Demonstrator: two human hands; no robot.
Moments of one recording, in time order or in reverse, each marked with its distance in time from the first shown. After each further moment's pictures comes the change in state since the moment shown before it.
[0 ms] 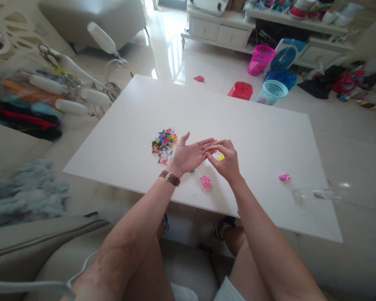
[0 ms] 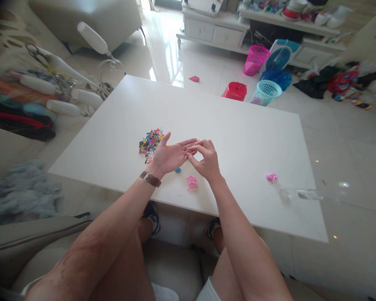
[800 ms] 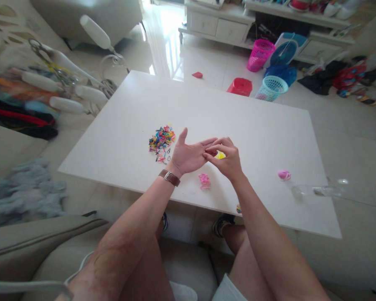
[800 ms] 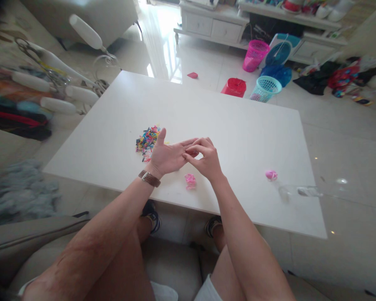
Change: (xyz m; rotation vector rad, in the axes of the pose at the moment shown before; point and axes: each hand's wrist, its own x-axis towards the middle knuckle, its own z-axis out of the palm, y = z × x) left_hand -0.007 -0.007 0.012 0.079 -0.058 -0.061; right_hand 0.000 -0.003 -0.010 0.063 -0.053 0.009
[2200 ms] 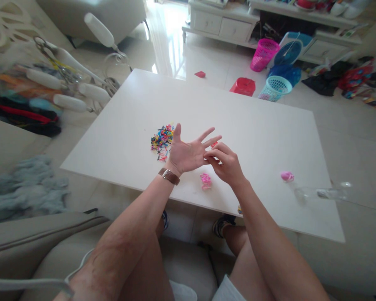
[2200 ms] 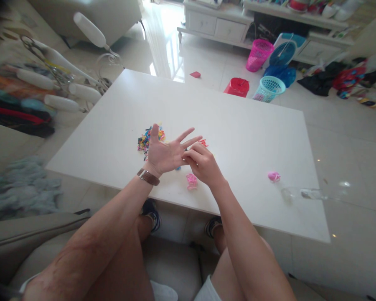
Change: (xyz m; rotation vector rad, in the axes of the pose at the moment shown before) left_hand -0.009 0.010 -0.003 -0.160 -0.149 -0.028; right_hand -0.007 -0.013 0.003 0.005 -0.083 -0.246
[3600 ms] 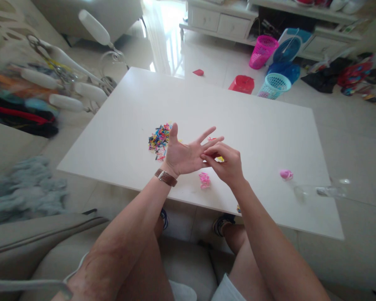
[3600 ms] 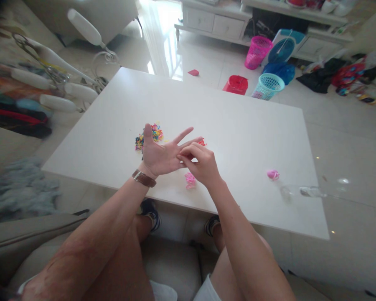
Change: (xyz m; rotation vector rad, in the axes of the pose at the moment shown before) left_hand -0.007 -0.002 0.005 0.012 -0.054 -0.049; right_hand 0.007 -0.017 -0.003 0.114 0.105 0.127
